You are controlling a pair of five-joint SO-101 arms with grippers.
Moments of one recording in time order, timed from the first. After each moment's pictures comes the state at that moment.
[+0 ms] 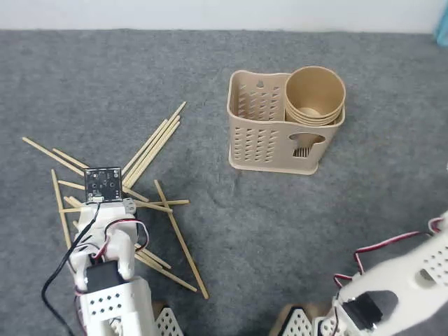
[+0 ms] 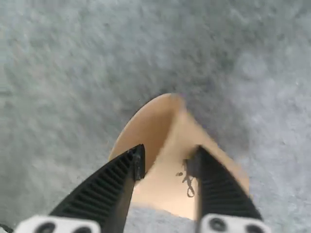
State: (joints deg) left arm -21.5 -91.4 97.1 46.1 -6.4; right arm 53.3 36.5 -42.1 100.4 49.9
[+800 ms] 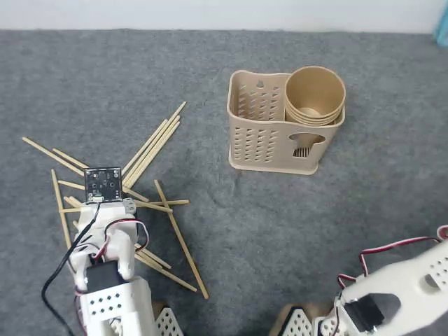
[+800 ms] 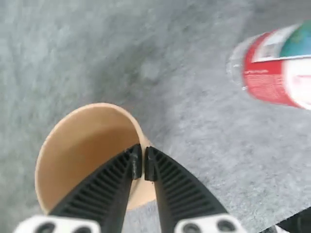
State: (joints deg) left arm -21.5 -91.4 97.1 46.1 -6.4; right arm 57.1 36.3 -60.0 100.7 36.4
